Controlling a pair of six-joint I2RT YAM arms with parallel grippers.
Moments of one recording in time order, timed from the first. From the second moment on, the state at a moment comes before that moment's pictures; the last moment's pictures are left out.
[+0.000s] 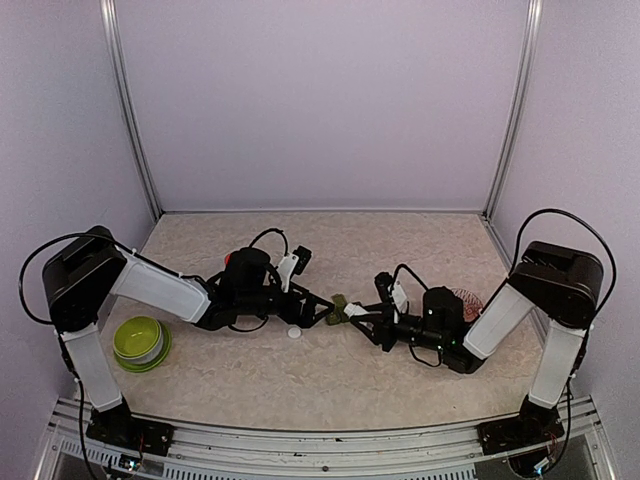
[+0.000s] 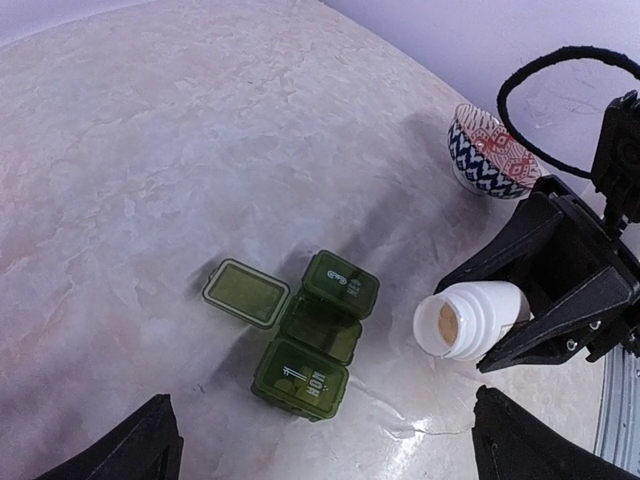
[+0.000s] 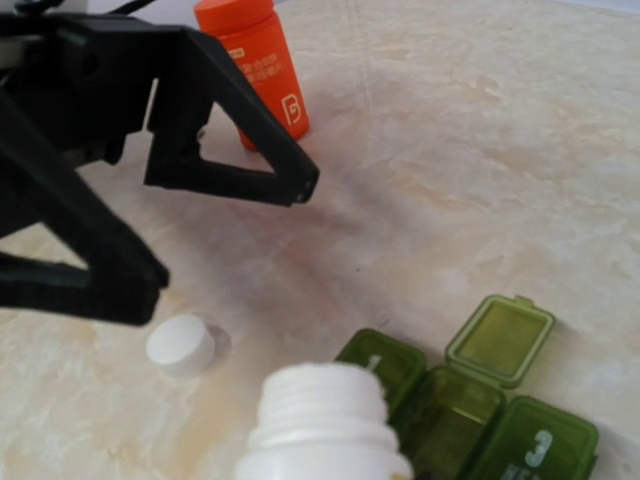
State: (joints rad) left arm -0.80 1.83 0.86 0.52 0.28 -0.26; right arm 0.79 1.85 0.44 1.19 -0.22 0.18
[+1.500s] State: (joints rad) left arm -0.80 1.85 0.87 0.52 0.29 -0.26; right arm 0.77 1.91 0.55 0.98 -0.16 0.18
